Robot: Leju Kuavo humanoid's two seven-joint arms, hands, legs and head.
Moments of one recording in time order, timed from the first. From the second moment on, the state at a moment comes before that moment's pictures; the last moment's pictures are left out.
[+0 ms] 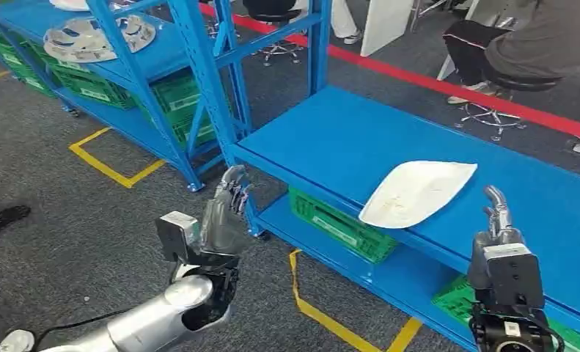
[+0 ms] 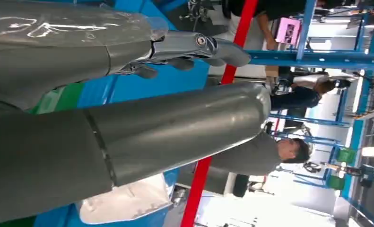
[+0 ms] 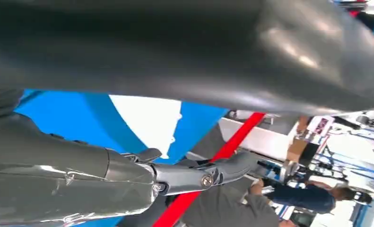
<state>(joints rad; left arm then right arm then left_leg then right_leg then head) -0.19 0.13 -0.62 -1.60 0.37 0.57 -0.49 -0.15 -0.17 0.71 -1.70 0.03 -0.51 -0.14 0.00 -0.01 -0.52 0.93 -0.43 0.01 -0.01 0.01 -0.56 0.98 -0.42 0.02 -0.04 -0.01</state>
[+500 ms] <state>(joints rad) -0.18 0.13 -0.62 -1.60 0.37 0.58 -0.49 -0.16 -0.17 0.69 -1.69 0.03 -0.48 -0.05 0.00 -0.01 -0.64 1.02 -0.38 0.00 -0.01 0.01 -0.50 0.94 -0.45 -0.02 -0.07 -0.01</state>
